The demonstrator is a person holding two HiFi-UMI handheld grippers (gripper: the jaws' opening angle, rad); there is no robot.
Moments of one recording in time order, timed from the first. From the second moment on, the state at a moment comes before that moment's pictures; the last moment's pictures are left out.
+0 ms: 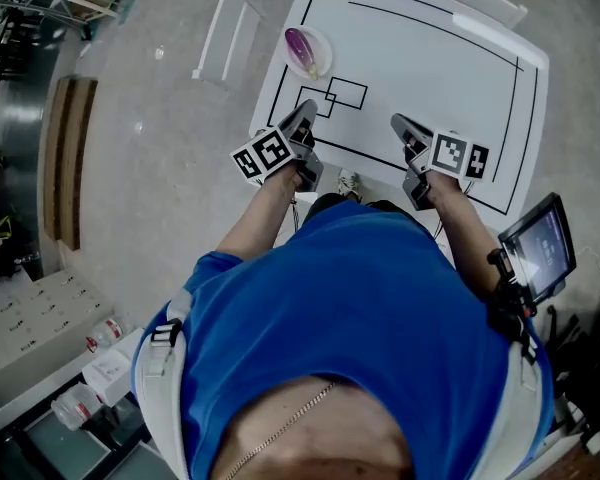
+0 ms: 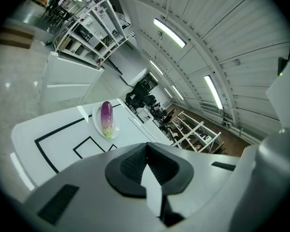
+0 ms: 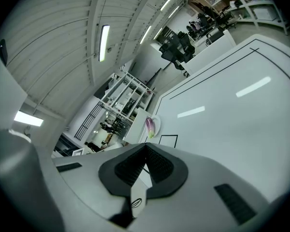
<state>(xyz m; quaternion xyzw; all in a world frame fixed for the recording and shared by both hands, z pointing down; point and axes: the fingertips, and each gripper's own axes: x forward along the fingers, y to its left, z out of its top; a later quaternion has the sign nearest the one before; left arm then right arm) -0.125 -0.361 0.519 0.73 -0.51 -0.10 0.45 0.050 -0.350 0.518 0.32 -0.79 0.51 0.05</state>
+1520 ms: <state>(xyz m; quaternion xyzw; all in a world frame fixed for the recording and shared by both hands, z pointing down) -0.026 -0.238 0.509 0.76 -0.48 -0.09 0.43 0.099 -0.244 0.511 0.35 -0.85 0.38 0.09</state>
